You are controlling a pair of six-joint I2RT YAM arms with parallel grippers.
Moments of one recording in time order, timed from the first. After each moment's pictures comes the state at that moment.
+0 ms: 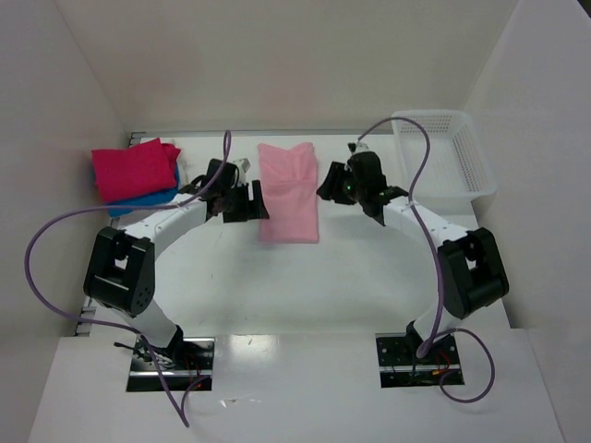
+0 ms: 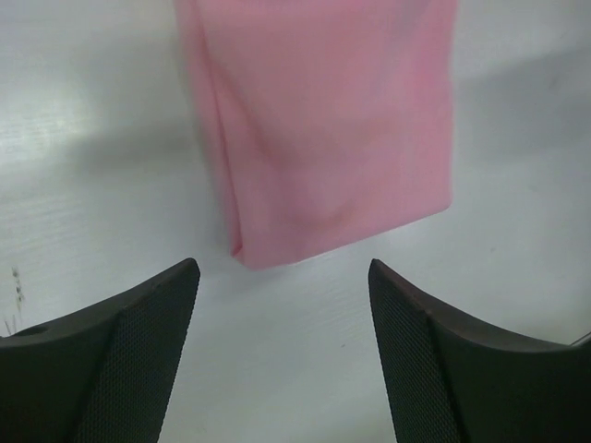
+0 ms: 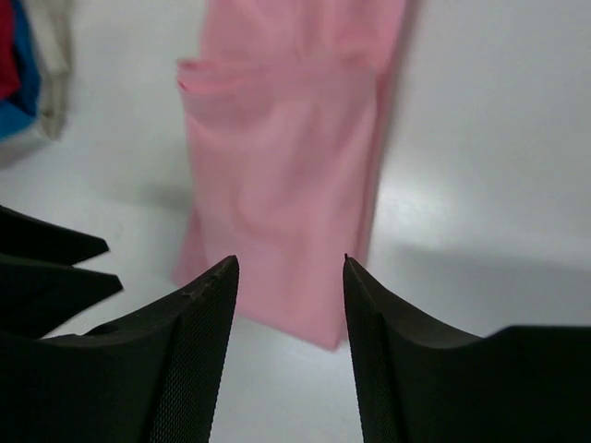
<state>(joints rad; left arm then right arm) -0.32 1.63 1.17 -0.37 0.24 -0.43 0.40 1.60 1.13 -0.05 -0.10 0.53</state>
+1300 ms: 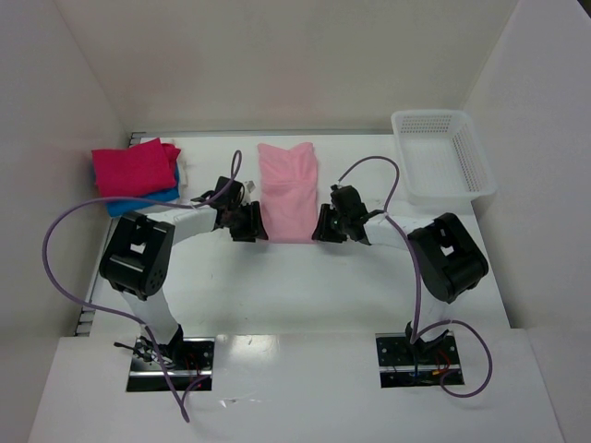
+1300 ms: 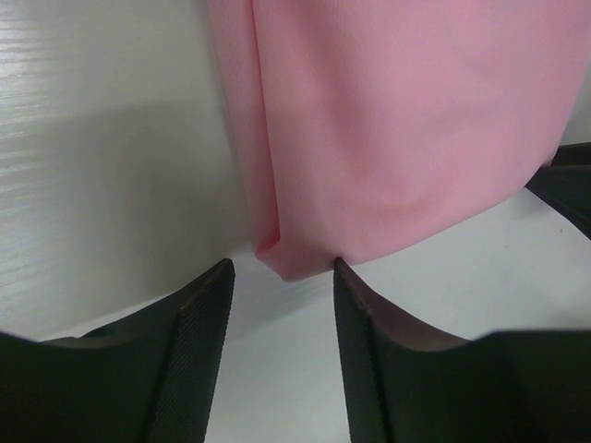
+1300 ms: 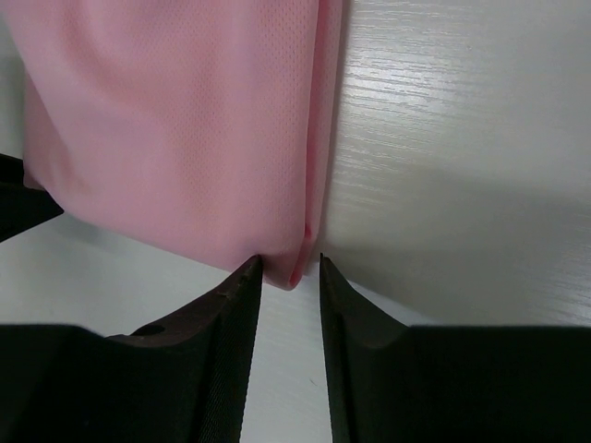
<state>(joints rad) -0.33 1.78 1.01 -0.25 0.32 -0.46 0.50 1.73 0.88 0.00 -0.14 0.60</state>
